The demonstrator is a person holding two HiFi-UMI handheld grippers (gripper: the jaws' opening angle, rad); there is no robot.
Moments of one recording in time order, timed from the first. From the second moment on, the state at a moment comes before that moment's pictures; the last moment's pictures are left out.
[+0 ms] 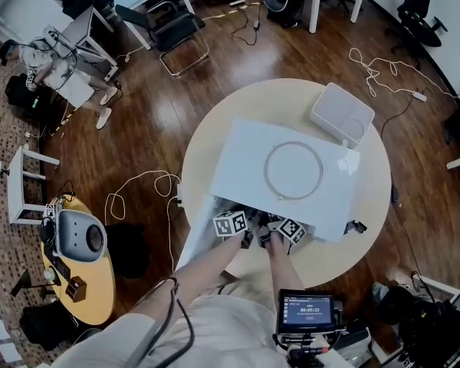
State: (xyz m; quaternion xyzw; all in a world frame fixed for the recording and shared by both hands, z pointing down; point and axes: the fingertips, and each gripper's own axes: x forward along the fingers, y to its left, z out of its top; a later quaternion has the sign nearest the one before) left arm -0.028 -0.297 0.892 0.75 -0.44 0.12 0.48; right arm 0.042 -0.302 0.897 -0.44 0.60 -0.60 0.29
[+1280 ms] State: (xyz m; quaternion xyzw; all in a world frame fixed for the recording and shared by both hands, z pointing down) left arm -0.049 -0.313 0.908 0.69 -0.49 0.08 0.53; right arm 0.012 -0.254 0.908 -0.44 0.51 -0.71 0.18
